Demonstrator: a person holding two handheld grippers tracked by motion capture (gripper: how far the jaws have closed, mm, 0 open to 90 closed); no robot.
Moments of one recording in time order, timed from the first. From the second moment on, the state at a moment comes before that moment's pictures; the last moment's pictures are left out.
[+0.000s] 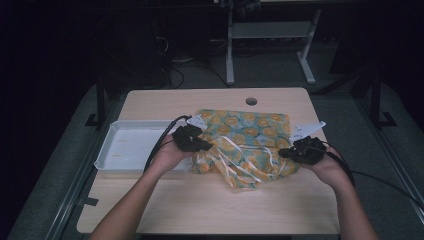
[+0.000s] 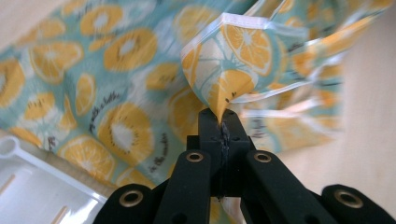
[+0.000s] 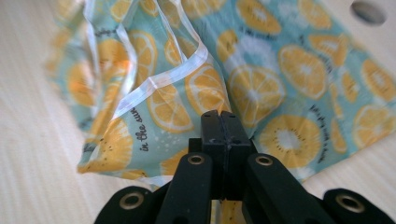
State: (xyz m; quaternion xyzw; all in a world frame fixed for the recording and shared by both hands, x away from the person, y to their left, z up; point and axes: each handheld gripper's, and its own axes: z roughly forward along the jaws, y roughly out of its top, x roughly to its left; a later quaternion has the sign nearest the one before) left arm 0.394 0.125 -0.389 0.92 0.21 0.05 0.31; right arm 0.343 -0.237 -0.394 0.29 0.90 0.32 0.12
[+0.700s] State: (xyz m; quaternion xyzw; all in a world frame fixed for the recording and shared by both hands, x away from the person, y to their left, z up) left arm 0.391 0.095 -0.442 0.96 0.20 0.05 0.19; right arm 0.360 -0.216 -0.445 0.27 0.93 0.22 0.10
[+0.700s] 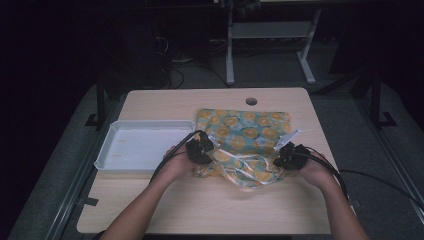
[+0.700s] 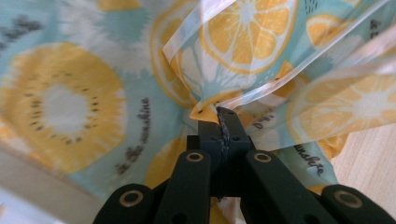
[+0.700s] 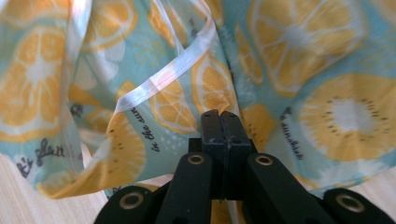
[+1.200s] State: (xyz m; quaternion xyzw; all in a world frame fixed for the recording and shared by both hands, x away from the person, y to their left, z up) left arm 0.365 0.093 -0.439 0.97 0.16 0.03 0.17; right arm 0.332 -0.215 -0.447 0.25 0.94 0.21 0.06
